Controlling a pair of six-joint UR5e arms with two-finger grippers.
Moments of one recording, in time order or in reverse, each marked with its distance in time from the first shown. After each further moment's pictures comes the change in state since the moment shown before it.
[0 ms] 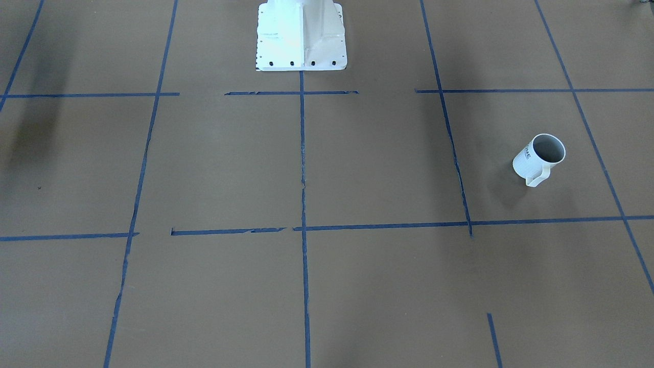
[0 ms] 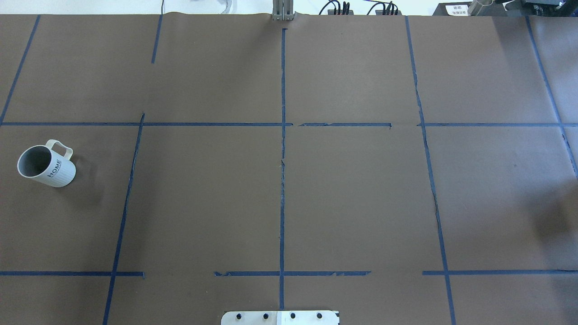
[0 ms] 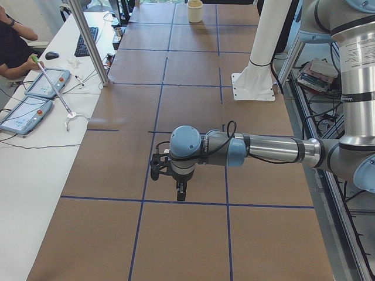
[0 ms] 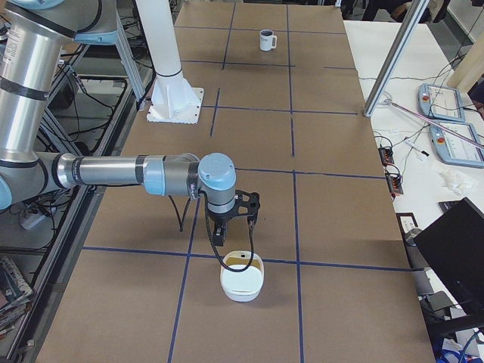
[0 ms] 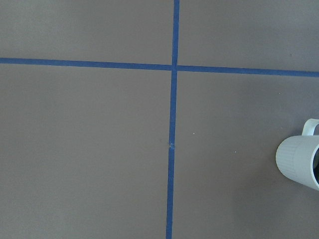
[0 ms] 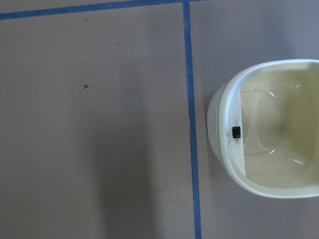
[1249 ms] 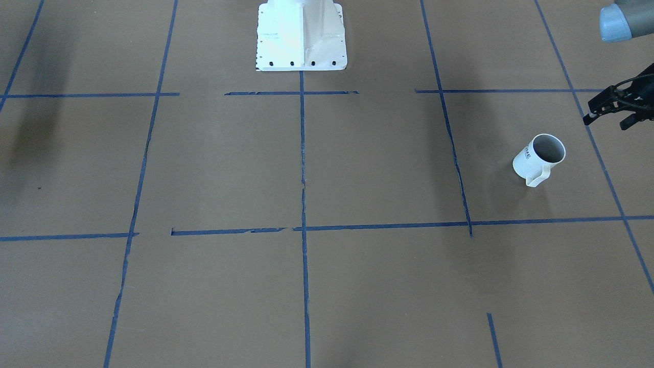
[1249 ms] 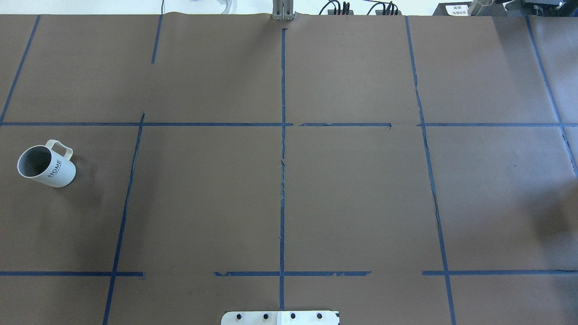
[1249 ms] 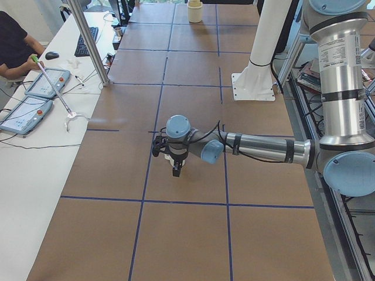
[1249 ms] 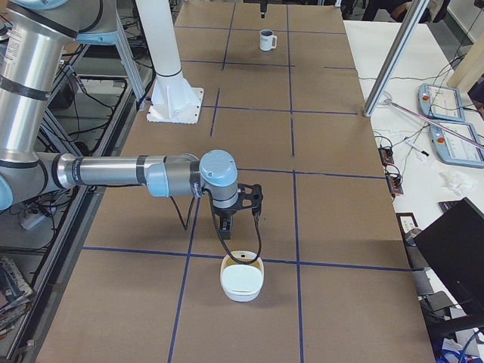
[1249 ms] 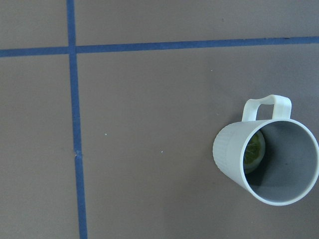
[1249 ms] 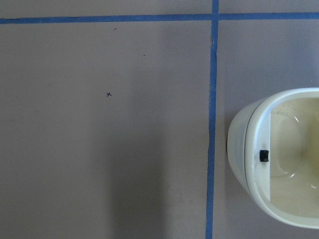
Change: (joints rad) left arm 0.374 -0.065 0.079 -0.354 0.032 -0.336; right arm -0.037 0.001 -0.007 0.095 0.018 0.002
